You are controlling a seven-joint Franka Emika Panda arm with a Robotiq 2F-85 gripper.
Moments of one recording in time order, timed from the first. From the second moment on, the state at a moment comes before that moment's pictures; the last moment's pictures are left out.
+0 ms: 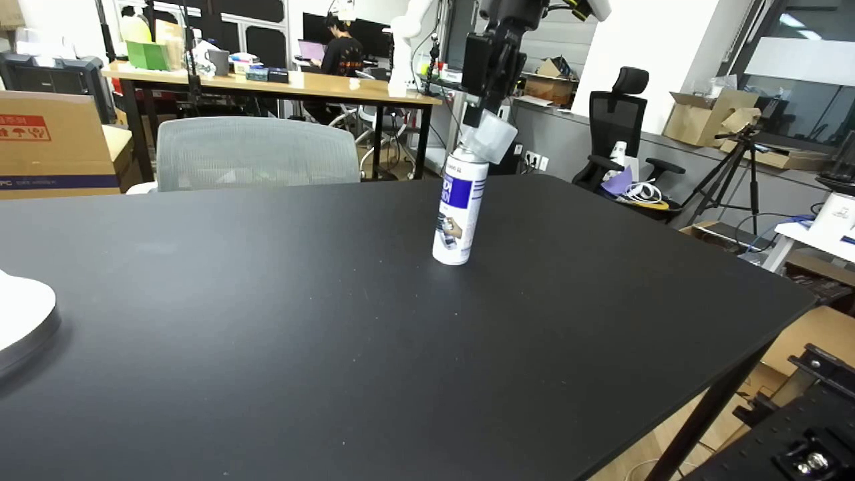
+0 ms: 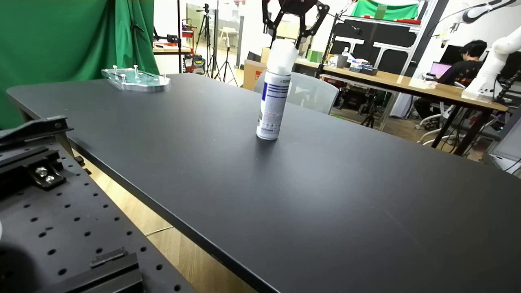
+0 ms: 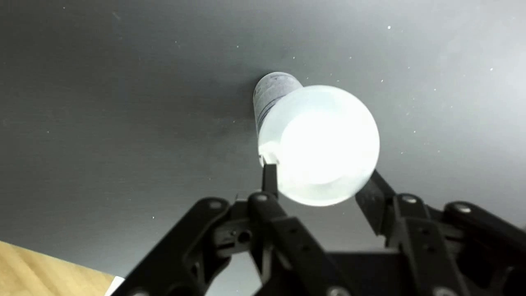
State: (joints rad) arm -0.04 0.08 0.02 -2.24 0.13 2.36 -0.67
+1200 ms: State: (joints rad) arm 0.08 0.10 0.08 -2.24 -0.17 2.26 -0.39
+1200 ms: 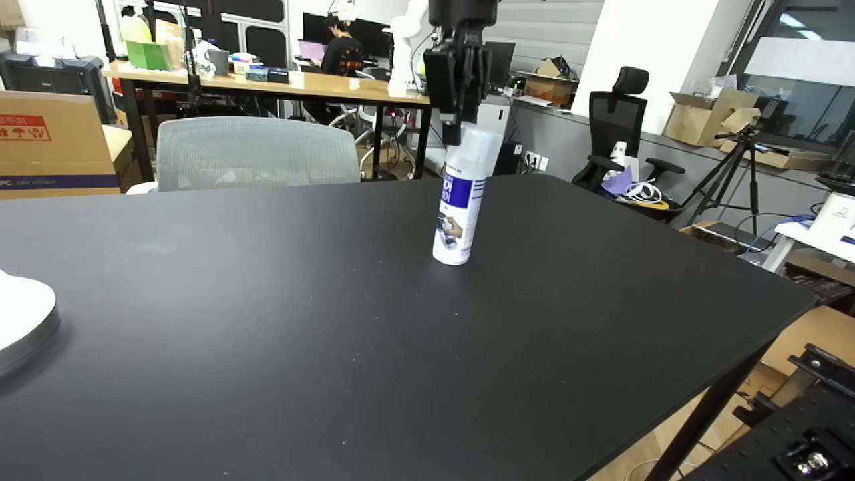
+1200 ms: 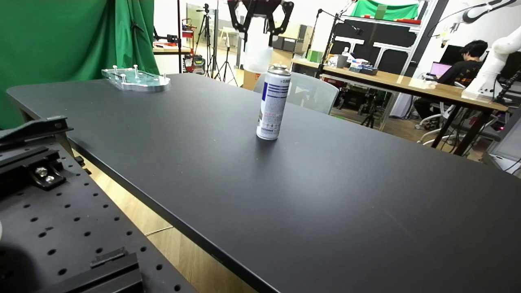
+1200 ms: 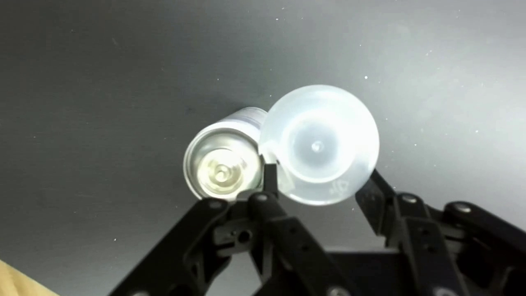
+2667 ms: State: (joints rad) arm 0.17 0.40 0.14 -2.13 -0.34 2.37 -0.30
